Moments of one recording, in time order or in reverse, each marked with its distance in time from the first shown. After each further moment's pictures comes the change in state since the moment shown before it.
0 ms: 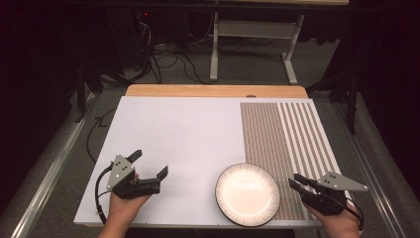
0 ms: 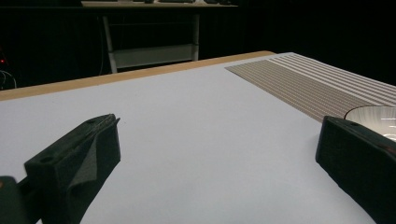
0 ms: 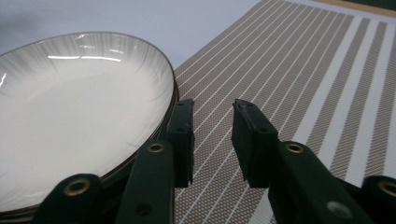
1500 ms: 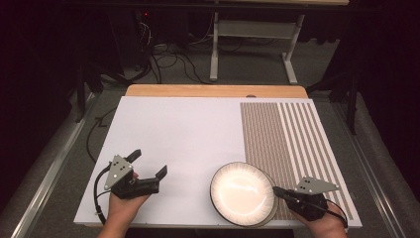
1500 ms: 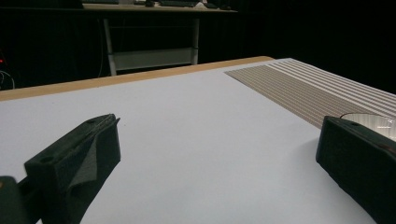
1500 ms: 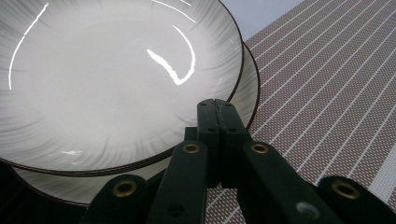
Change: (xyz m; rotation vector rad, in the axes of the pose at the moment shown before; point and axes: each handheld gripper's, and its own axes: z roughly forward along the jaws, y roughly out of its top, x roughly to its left) left arm 0.001 0.001 -0.002 -0.019 -0.003 -0.022; right arm 0.034 0.001 0.024 0.143 0.144 -0.126
